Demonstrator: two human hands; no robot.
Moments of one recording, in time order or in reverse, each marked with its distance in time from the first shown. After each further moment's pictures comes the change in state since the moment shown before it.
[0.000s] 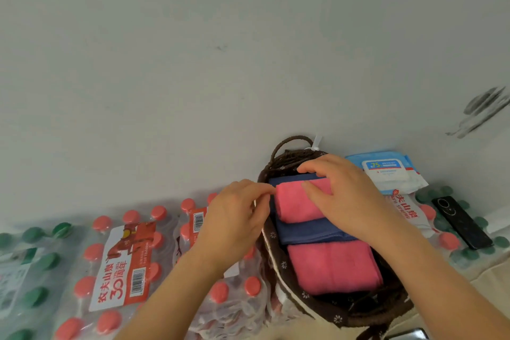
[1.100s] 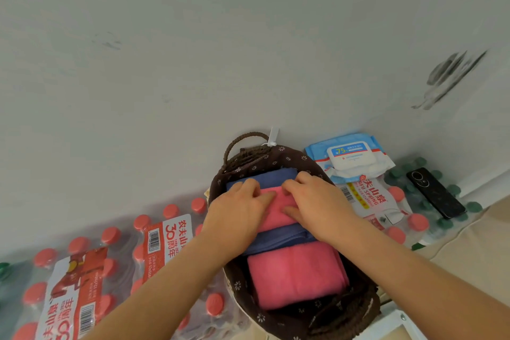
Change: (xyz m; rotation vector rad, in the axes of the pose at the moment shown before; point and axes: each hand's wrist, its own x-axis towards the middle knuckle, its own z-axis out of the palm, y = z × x) left_hand 0.049 -0.003 0.094 0.621 -0.360 0.318; right_hand 0.000 0.080 0.032 -0.326 -0.260 0.061
